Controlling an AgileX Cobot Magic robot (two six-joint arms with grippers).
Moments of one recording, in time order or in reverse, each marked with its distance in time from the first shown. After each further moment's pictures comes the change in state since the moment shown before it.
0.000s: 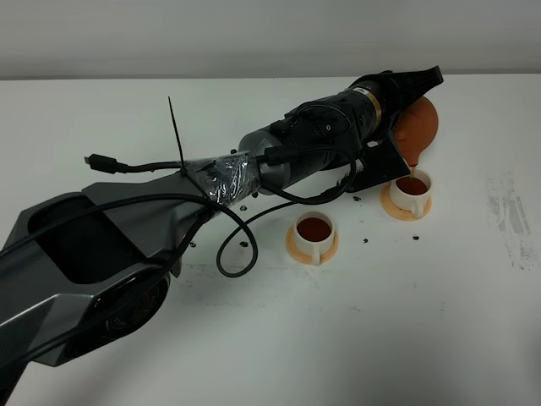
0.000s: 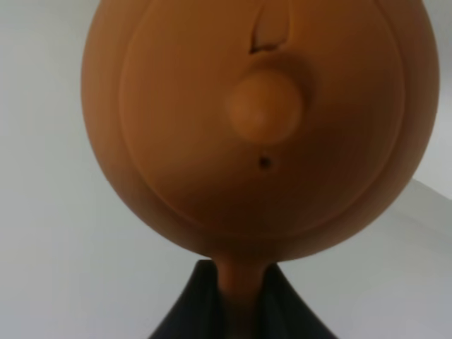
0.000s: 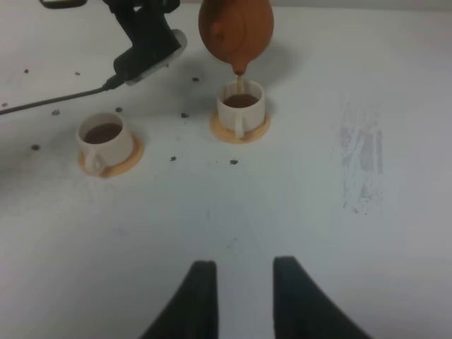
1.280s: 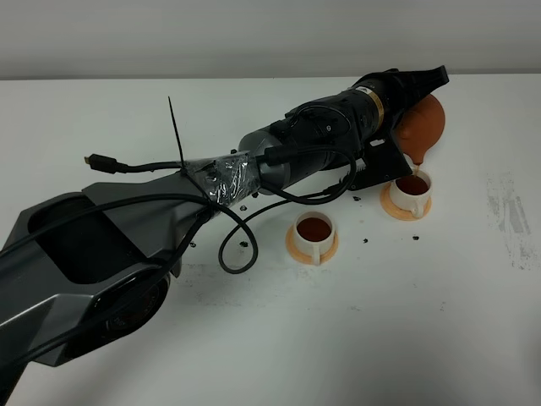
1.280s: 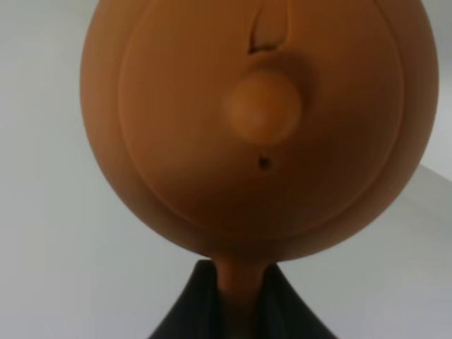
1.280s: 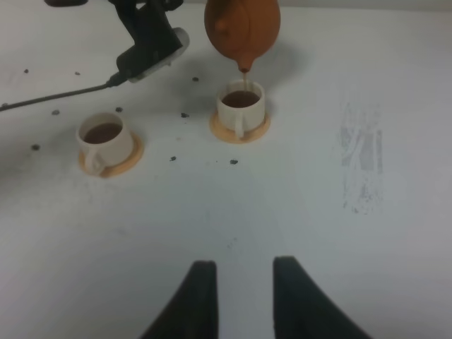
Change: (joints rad) left arm 0.000 0.000 0.000 0.021 -0.041 0.002; right arm 0.000 0.000 0.000 0.000 0.000 0.001
